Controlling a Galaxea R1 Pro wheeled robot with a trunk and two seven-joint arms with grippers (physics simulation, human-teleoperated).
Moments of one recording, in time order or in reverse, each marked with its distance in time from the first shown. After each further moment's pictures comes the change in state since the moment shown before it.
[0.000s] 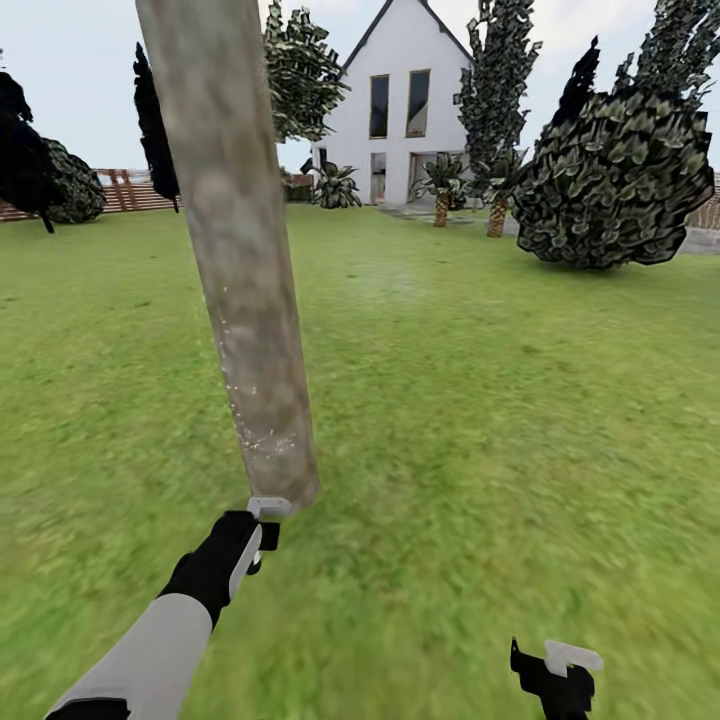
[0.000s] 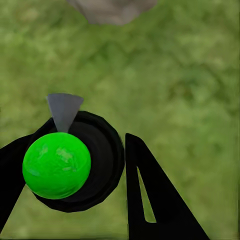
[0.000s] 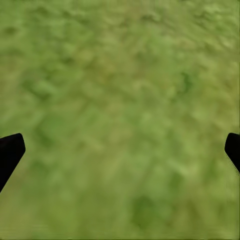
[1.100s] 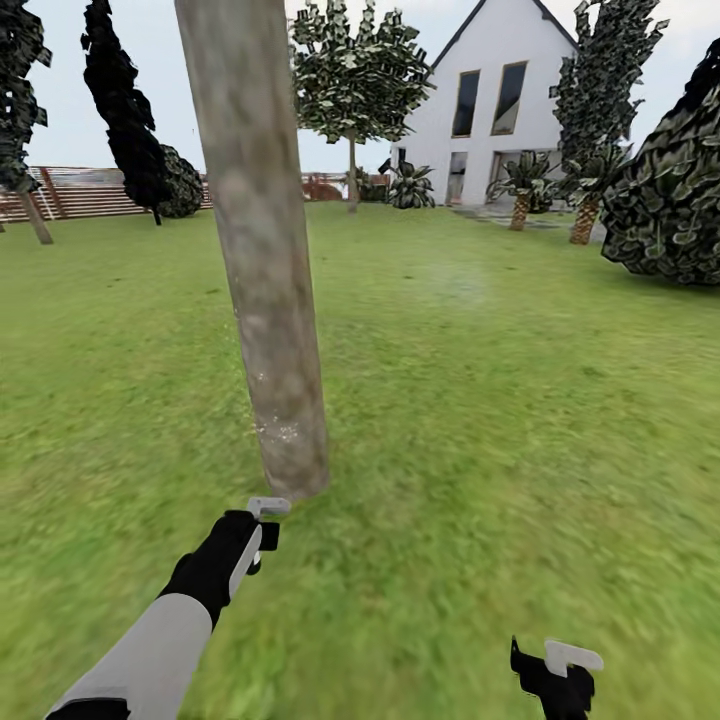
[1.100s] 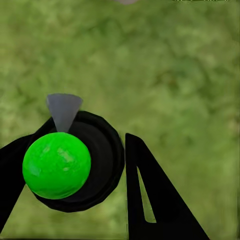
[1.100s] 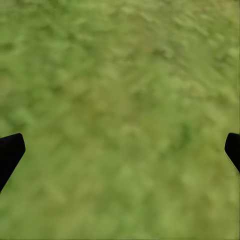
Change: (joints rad) left arm 0.000 0.000 0.000 0.000 0.000 0.000 0.000; right arm 0.000 0.000 0.000 0.000 0.000 0.000 0.000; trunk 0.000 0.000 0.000
